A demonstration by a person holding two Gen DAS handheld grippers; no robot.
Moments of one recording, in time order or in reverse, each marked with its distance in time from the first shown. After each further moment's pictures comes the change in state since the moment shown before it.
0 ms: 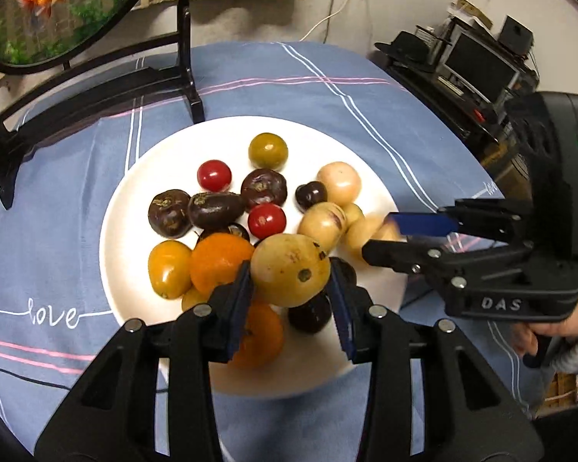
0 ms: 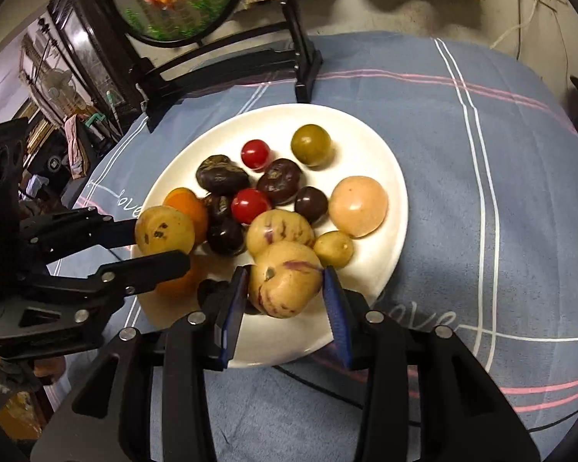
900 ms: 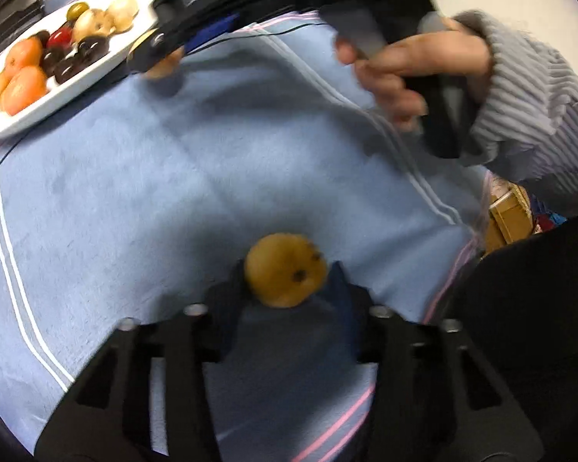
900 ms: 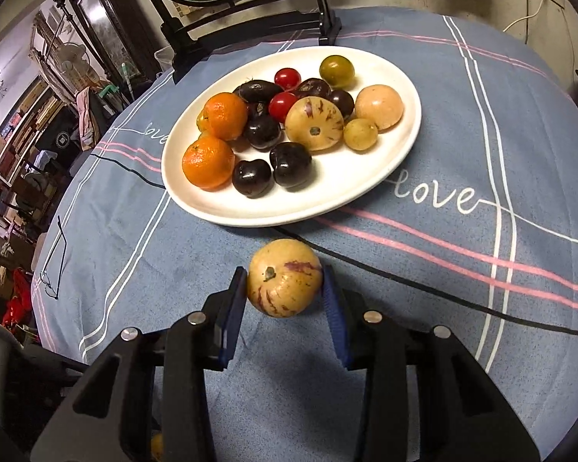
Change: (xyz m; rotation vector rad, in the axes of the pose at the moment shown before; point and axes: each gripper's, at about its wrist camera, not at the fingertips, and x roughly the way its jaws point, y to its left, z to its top) left arm -0.036 -0.125 -0.183 0.230 0.291 -0.323; right arm -0.022 0.024 -0.080 -0.055 0.061 0.023
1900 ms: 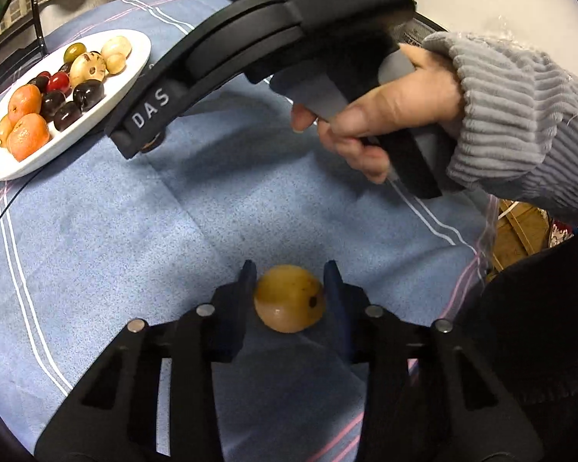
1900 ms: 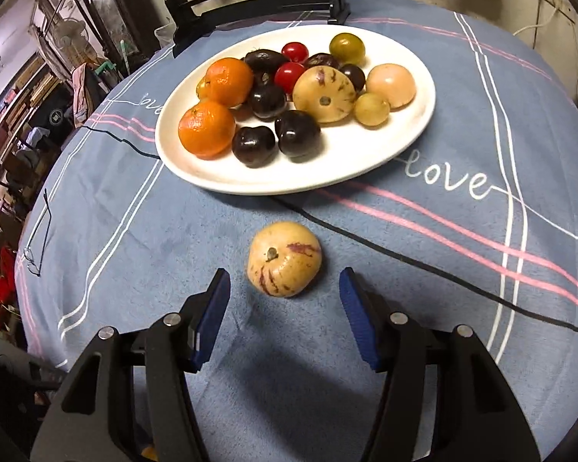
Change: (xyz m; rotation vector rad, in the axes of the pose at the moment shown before) left arm -0.007 -0.015 0.020 0.065 -0.081 0.079; right arm 0.017 0.011 -0.011 -0.062 0.047 -0.052
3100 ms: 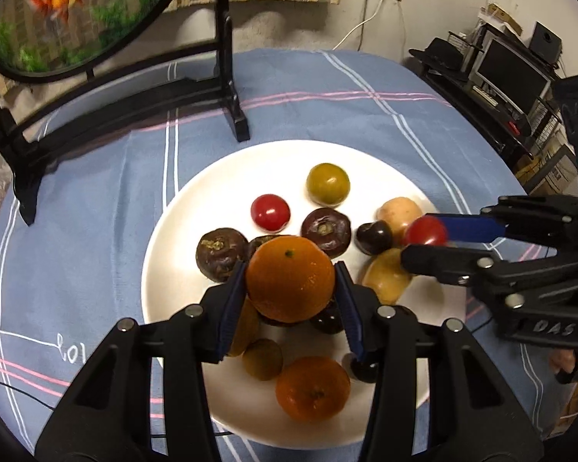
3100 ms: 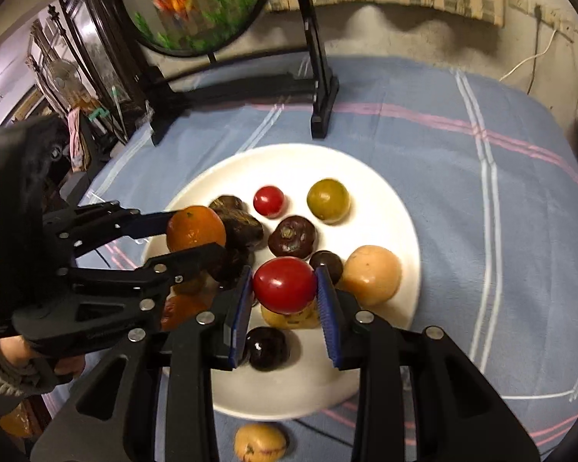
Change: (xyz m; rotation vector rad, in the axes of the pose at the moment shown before) left arm -0.028 0.228 0.139 -0.332 -0.181 0.378; right arm 0.004 -0.032 0.138 0.050 -0.100 0.007
